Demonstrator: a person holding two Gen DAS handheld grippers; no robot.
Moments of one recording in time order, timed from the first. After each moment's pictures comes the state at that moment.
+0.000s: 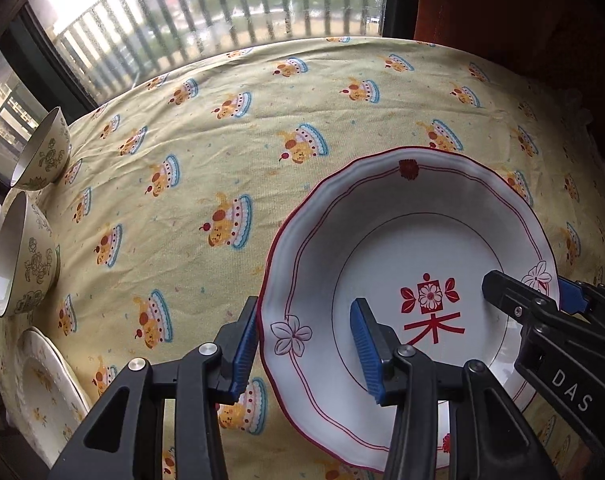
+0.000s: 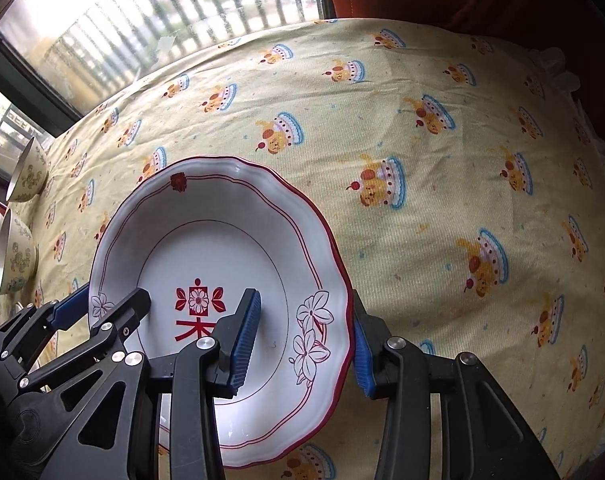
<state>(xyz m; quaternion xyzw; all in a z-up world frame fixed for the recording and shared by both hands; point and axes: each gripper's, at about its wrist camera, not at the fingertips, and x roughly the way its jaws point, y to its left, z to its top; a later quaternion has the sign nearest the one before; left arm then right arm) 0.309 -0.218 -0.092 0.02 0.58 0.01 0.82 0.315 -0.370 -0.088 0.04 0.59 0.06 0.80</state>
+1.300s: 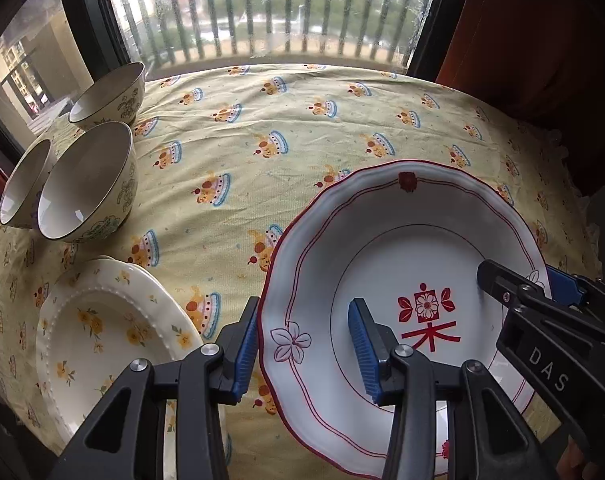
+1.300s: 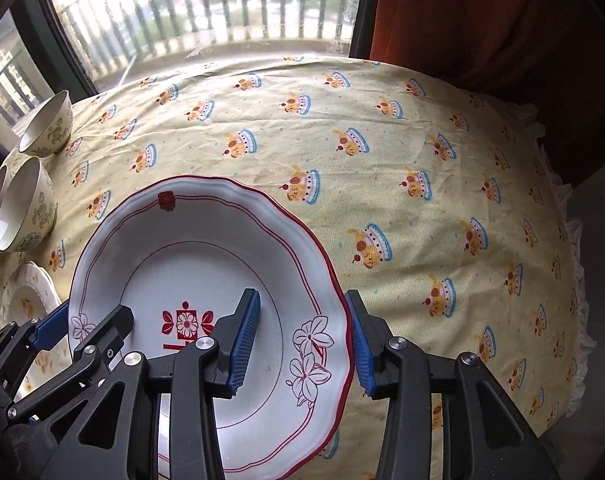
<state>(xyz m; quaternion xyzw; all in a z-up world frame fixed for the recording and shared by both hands) 0.232 -0.115 -0.045 -0.05 0.55 0.00 0.83 0.262 -0.267 -0.033 -0.04 0.56 0.01 0.83</state>
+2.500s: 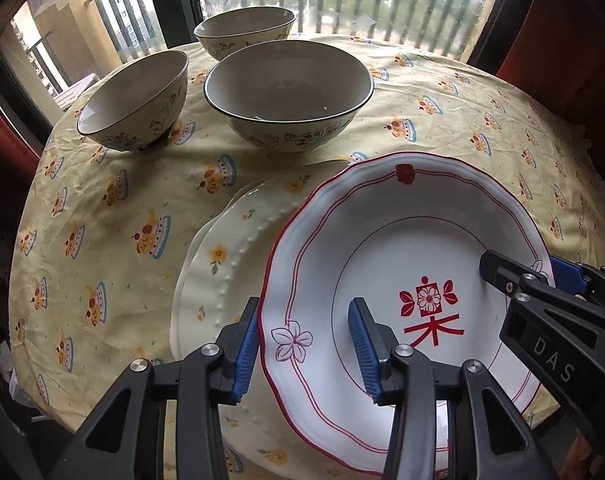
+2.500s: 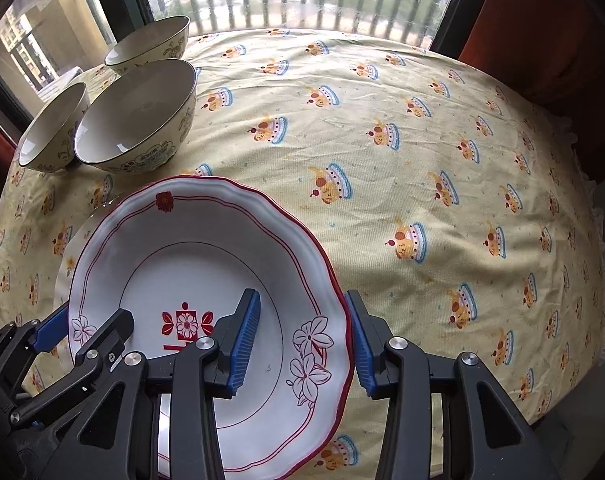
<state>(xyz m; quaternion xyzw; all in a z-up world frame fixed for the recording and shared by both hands) 0.164 0.059 -0.071 -0.04 0.57 0.01 0.82 0.193 -0.075 -0.056 -0.06 0.58 0.03 0.81</state>
